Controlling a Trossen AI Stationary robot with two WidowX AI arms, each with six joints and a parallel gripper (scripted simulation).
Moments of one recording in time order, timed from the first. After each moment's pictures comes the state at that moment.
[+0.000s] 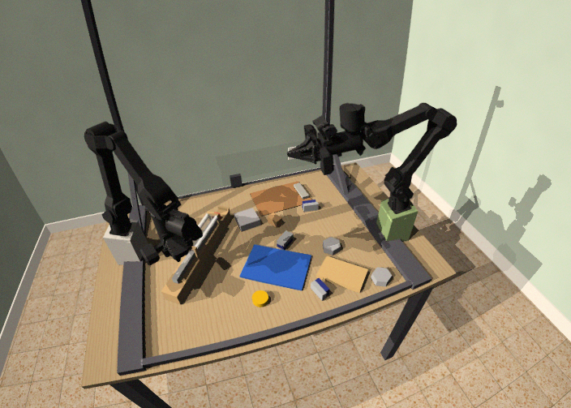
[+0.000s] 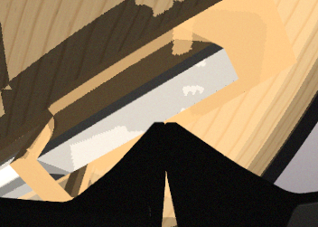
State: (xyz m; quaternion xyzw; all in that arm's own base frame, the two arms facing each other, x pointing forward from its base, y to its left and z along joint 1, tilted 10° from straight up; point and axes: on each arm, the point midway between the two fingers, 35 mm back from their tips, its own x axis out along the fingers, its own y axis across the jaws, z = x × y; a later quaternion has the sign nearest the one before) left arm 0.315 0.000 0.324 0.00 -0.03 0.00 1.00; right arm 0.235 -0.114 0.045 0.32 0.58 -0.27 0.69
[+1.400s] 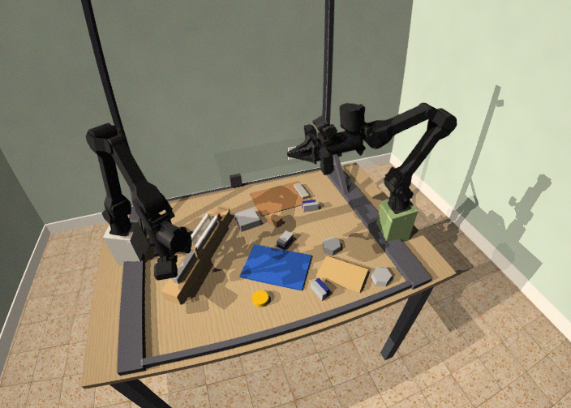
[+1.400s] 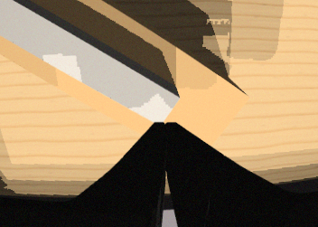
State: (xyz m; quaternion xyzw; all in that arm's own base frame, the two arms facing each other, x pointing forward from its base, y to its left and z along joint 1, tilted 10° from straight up) left arm 0.315 0.000 0.324 0.00 -0.03 0.00 1.00; right arm 0.225 -0.145 0.039 -0.09 0.64 0.08 0.76
